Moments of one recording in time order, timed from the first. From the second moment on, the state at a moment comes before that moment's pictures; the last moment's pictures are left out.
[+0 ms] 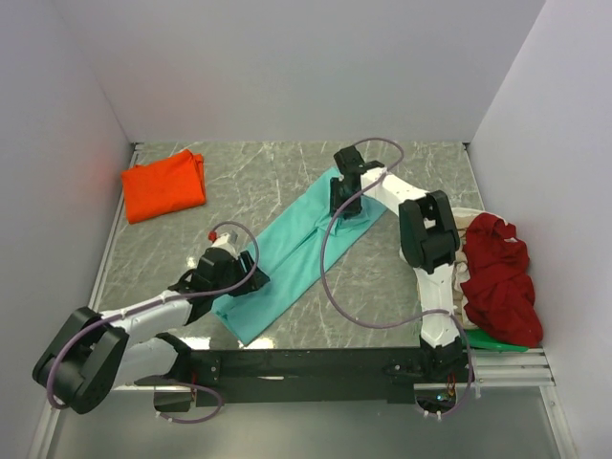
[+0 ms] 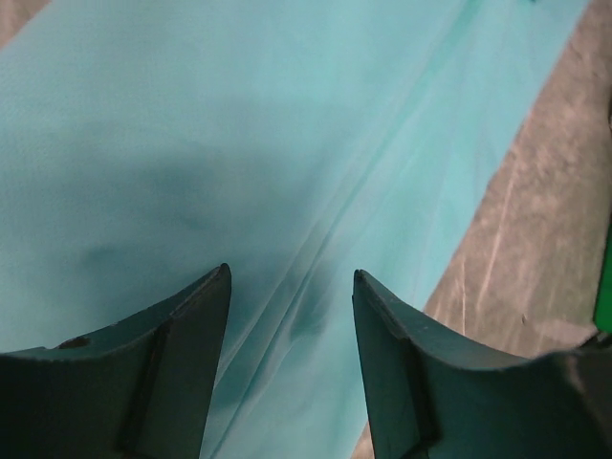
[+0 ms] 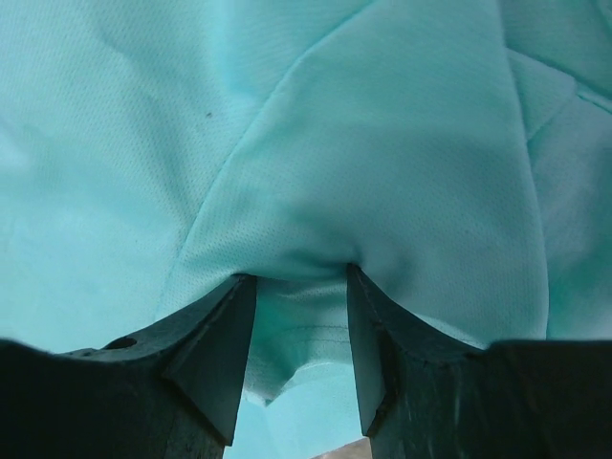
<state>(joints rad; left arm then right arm) -0.52 1.15 0.29 0.20 0.08 -0.76 0.39 2.18 1.69 -0.66 -0.01 0.41</state>
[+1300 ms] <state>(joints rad) -0.63 0.79 0.24 -0.16 0.06 -0.82 0.43 2.00 1.53 -0.57 -0.19 0.42</state>
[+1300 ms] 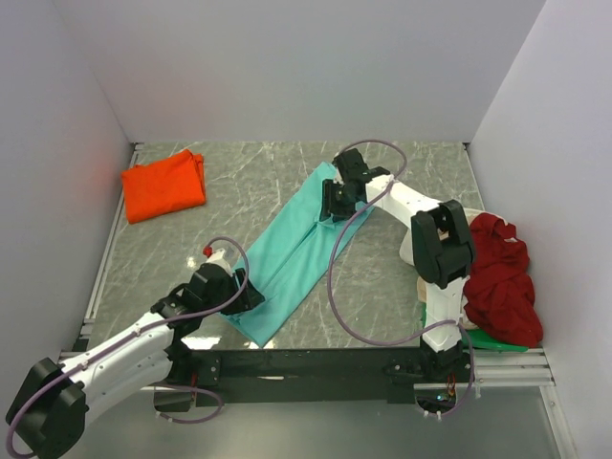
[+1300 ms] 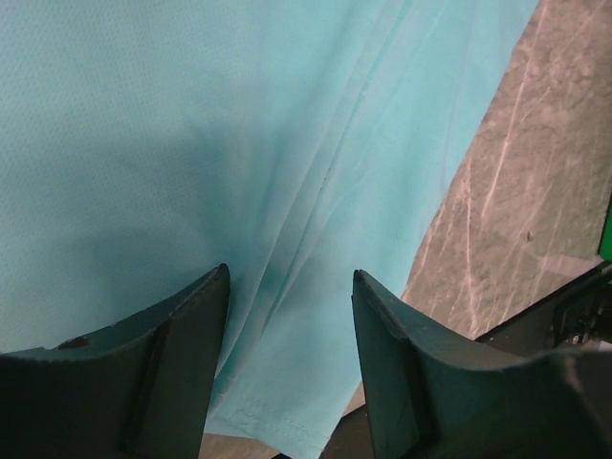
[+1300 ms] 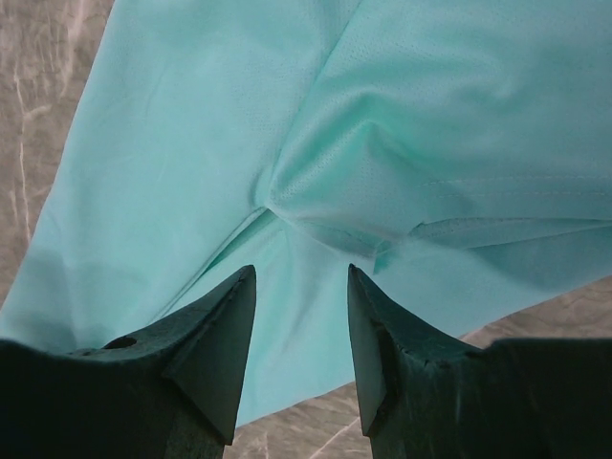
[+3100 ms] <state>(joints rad) -1.21 1.29 0.38 0.22 -0.18 -1.19 0.32 2.36 2.00 -0.75 -0.11 0.30</state>
